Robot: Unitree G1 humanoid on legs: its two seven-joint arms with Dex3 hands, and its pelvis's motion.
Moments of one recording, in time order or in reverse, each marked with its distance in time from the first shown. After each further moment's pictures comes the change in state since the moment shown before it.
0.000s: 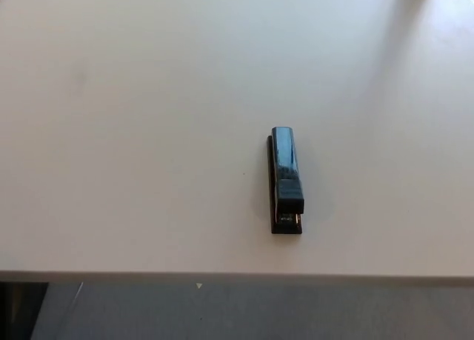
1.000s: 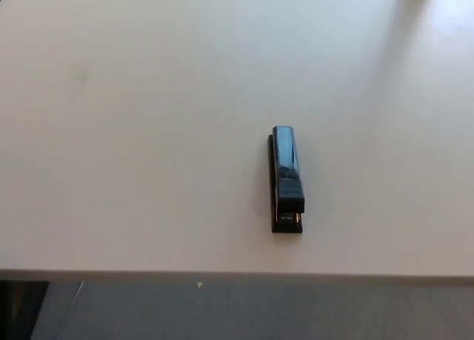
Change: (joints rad) left_arm -0.040 0.028 0.048 0.062 -0.060 -0.033 -0.076; right_arm 0.053 -0.170 -0.441 0.065 0.201 -0.022 -0.216
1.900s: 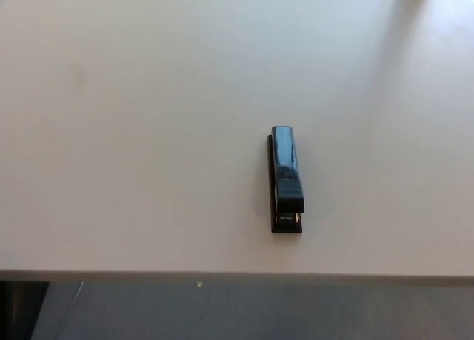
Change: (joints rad) left_arm -0.014 0.012 -0.004 0.010 -0.011 0.000 -0.016; right_arm -0.143 -0.260 -0.376 -0.524 0.234 -0.046 -0.107
